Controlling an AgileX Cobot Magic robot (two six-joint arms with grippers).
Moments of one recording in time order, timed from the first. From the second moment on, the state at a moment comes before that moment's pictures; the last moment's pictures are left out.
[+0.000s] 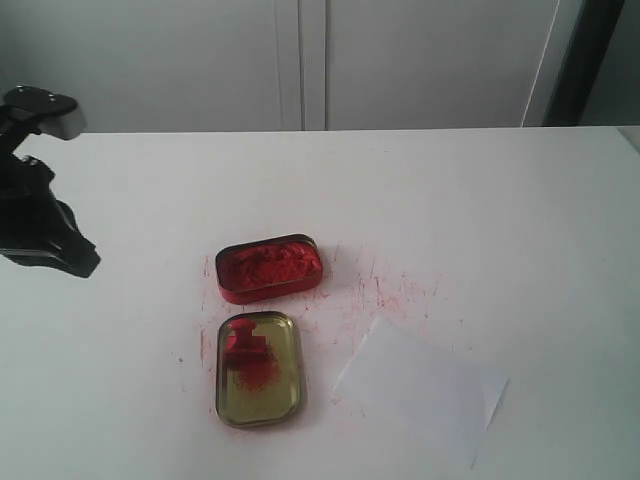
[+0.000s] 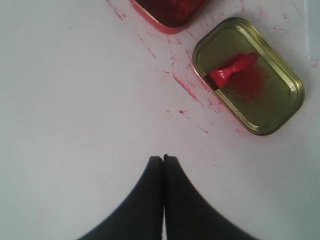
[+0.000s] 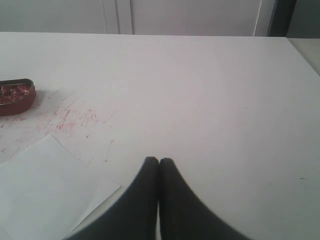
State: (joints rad) left arm -0.22 1.39 -1.03 -0.36 0.95 0.58; right arm 0.11 0.01 0.00 0.05 0.36 0.02
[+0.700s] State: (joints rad) left arm -0.40 1.71 -1.37 -0.38 1.10 0.74; right arm 0.11 0.01 0.00 0.05 0.36 0.02
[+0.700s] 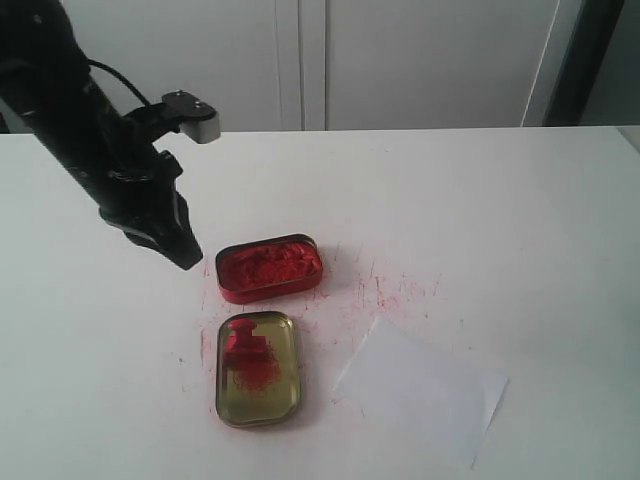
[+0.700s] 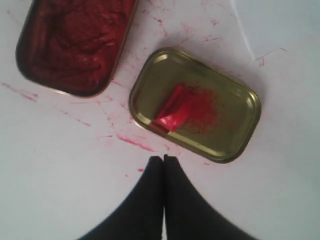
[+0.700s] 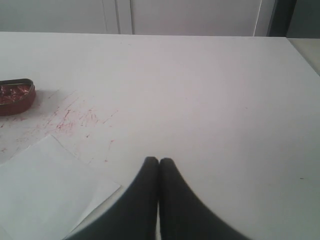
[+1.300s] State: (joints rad) left arm -0.66 1.85 -1.48 -0.15 1.21 0.81; right arm 0.11 0.01 0.00 0.05 0.36 0.02
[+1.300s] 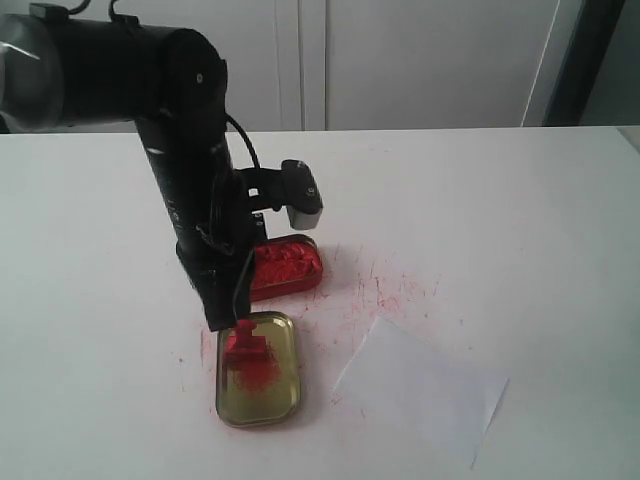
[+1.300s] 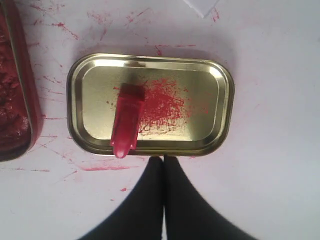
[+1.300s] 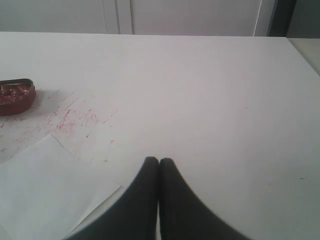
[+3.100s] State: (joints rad) left arm -0.66 2.05 -1.49 -0.11 1.08 0.98; right arm 0.11 0.01 0.00 0.05 0.36 0.02
